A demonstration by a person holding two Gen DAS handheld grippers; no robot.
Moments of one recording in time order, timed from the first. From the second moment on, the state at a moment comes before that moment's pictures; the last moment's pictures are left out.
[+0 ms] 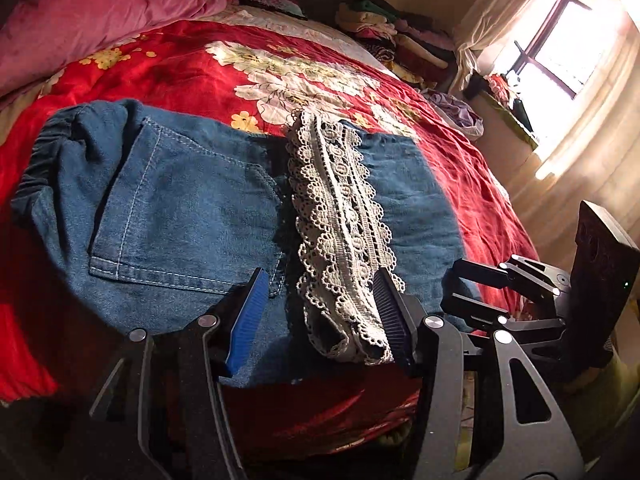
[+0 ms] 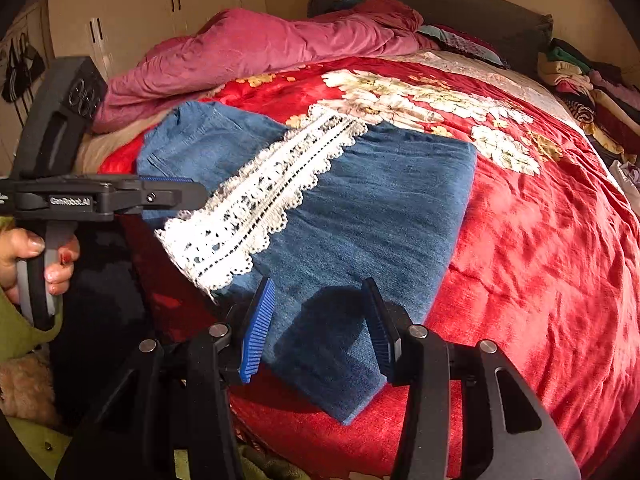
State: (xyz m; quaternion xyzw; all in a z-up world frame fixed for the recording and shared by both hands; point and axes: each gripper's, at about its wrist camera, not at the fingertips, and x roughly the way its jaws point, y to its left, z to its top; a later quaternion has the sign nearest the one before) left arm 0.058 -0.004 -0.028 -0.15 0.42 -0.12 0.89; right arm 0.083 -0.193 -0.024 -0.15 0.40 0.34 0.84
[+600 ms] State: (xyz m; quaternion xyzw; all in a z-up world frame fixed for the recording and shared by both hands) left arm 0.065 -0.002 -0.006 -0.14 0.41 -0.10 0.90; right arm 0.119 -0.246 0.006 -0.08 0.37 0.31 0.87
